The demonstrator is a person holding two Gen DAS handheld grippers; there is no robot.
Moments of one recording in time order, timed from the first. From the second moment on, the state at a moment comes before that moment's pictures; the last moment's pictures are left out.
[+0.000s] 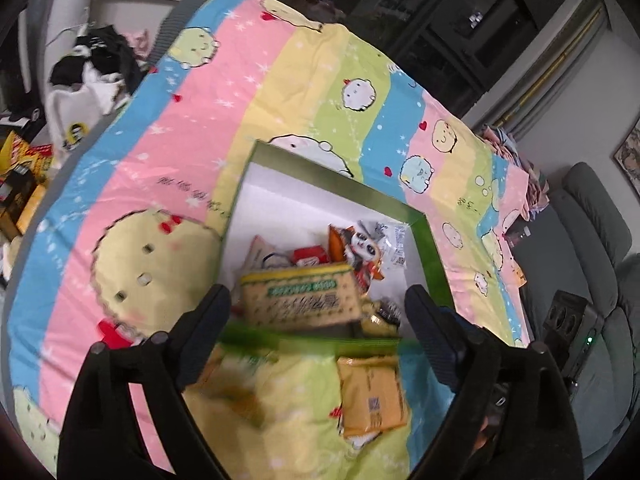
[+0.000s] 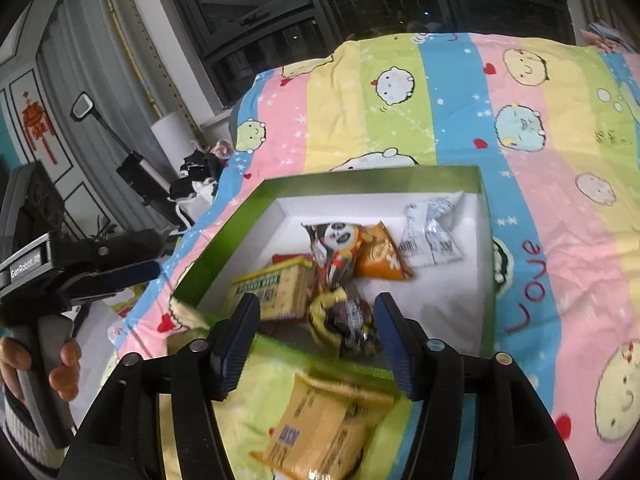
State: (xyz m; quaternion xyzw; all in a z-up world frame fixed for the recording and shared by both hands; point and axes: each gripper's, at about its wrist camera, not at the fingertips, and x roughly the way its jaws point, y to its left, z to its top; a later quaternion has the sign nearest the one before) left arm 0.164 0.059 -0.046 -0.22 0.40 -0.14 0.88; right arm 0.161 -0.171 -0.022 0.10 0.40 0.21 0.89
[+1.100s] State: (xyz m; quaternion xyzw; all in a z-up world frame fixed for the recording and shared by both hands) left arm 0.036 0.073 -0.059 -0.13 0.39 -0.03 0.91; right arm 0.059 -0.157 -0.028 0.11 0.44 0.26 0.85
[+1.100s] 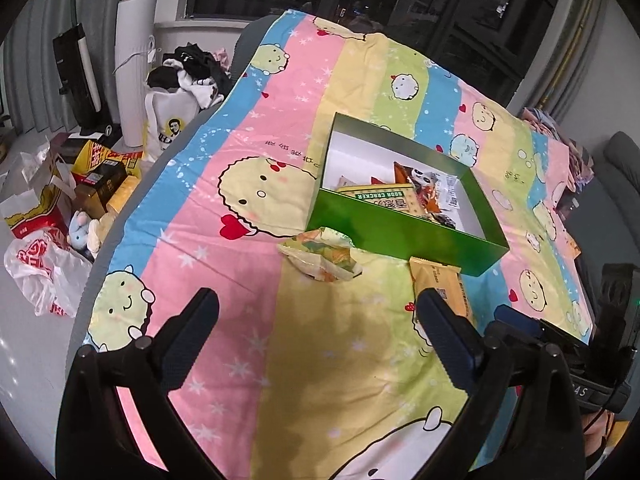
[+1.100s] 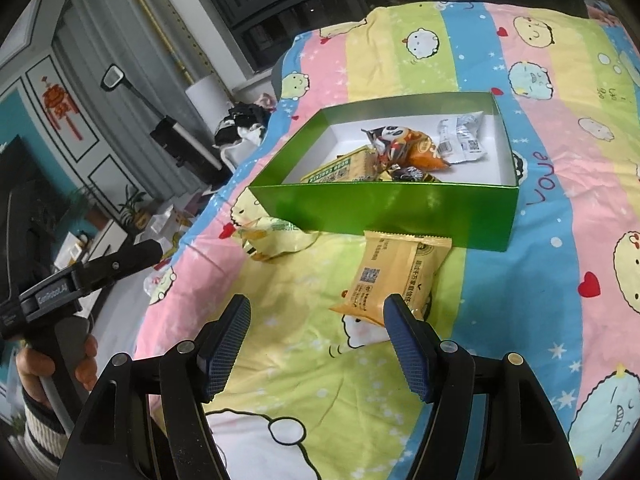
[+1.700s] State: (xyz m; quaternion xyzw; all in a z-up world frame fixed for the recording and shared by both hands) left arm 0.051 0.043 -0.092 -0.12 0.43 -0.06 0.89; right arm 0.062 -0.171 -0.062 0.05 0.47 0.20 0.86
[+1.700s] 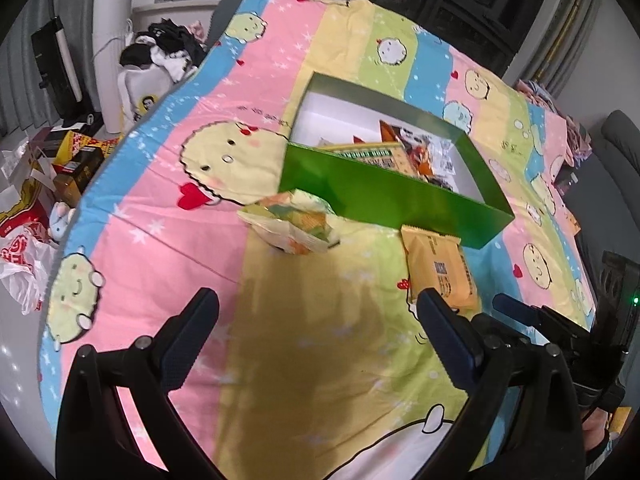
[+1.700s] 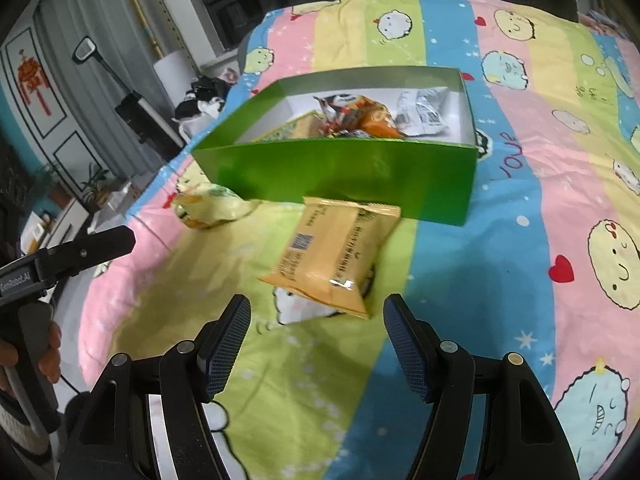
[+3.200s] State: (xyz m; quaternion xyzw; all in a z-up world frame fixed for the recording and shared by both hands) left arm 0.132 -0.069 -0.137 -0.11 0.50 -0.22 0.83; right arm 0.097 -0.165 -0.091 0.03 0.47 0.26 0.84
